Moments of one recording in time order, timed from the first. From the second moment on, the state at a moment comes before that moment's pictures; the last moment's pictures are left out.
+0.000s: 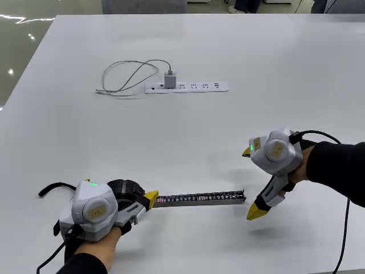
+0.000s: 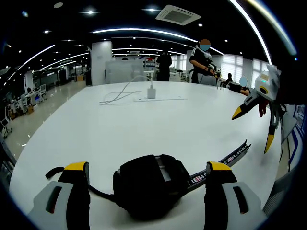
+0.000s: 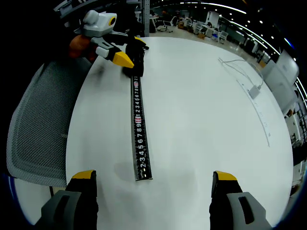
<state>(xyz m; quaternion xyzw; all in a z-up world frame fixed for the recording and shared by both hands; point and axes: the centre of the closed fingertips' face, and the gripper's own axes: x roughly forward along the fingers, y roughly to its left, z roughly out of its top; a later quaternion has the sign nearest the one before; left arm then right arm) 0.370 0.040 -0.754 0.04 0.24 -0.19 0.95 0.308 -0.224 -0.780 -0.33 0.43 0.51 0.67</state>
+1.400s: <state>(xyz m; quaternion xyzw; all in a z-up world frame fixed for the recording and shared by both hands) 0.370 0.043 -0.760 0.03 0.24 -0.18 0.95 0.294 -0.226 -0.802 -0.36 0.42 0.54 0.64</state>
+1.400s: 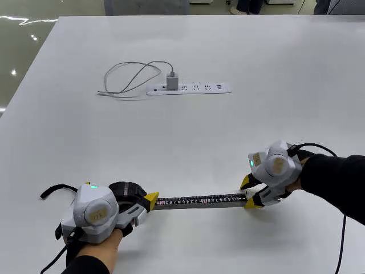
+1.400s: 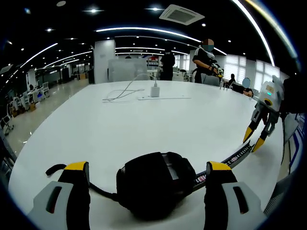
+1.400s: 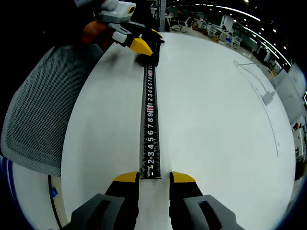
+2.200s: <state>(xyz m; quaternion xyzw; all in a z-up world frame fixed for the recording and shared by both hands) 0.371 0.045 -0.767 0.02 0.26 -0.17 0.95 0.291 -0.222 -0.806 -0.35 0.45 0.52 0.64</state>
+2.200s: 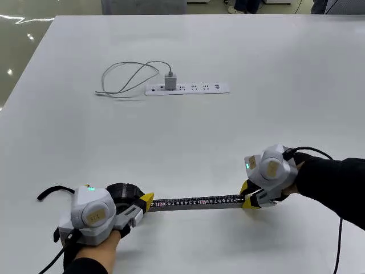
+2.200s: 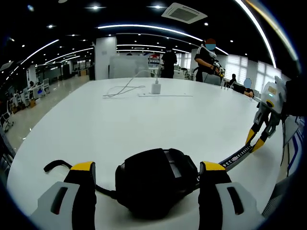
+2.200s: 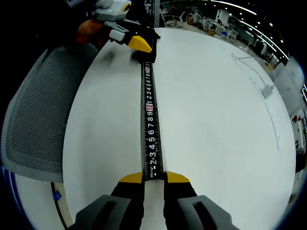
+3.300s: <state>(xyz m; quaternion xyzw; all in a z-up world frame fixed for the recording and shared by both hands) 0.363 0.039 -0.772 0.03 0.30 -0.17 0.94 0.294 -0.221 -0.806 -0.32 0.46 0.49 0.67</state>
